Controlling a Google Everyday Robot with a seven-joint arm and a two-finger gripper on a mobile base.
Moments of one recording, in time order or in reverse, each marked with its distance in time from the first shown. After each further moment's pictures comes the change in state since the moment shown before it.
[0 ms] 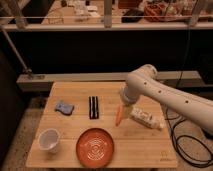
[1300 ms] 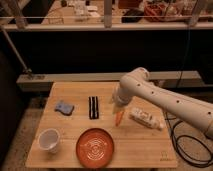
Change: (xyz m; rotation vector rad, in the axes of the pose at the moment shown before) arm -0.031 -0.006 0.026 0.000 -0.071 -0.026
